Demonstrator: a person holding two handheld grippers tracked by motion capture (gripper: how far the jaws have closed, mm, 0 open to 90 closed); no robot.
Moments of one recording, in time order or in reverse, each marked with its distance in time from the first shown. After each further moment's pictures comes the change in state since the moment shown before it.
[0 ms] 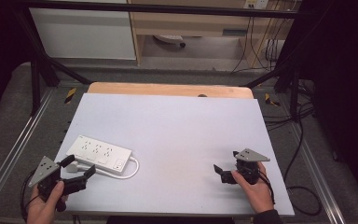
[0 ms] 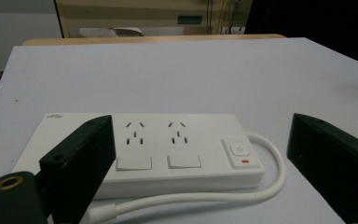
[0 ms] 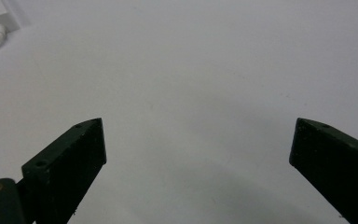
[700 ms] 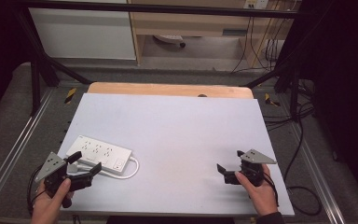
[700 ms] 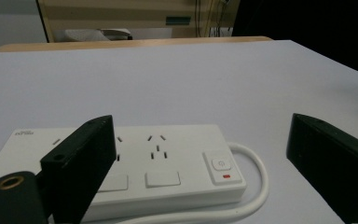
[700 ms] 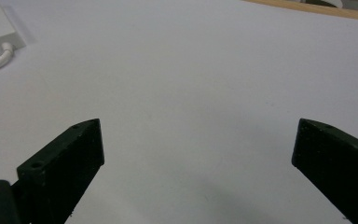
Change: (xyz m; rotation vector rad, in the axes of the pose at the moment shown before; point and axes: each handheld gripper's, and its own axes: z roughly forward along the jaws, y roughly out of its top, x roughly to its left) left arm -0.010 0.011 0.012 0.001 -0.046 0.006; right arm 0.000 0.002 -0.015 -0.051 -0.016 0.012
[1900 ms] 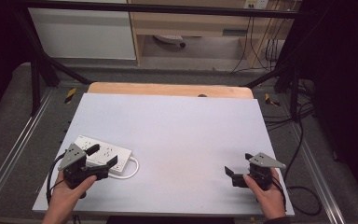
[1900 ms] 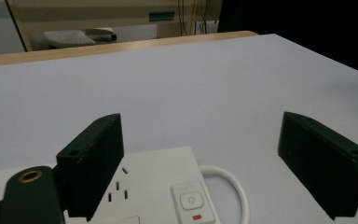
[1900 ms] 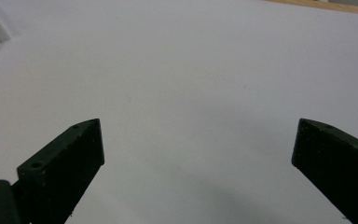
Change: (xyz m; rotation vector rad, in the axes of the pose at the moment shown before) left arm -0.024 0.018 0.038 0.033 -0.051 0.045; right arm -0.014 -0.012 -0.018 0.006 -0.033 0.018
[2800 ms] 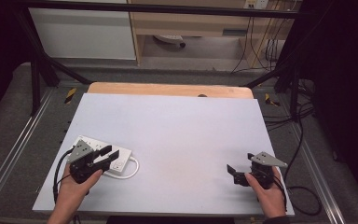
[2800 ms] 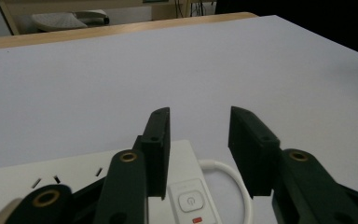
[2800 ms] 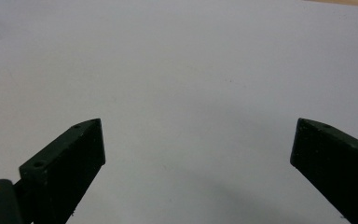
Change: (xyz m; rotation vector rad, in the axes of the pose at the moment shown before) left arm 0.002 0.001 0.017 0.070 -0.020 0.008; right arm -0.007 -0.001 0.002 0.011 -0.033 0.031
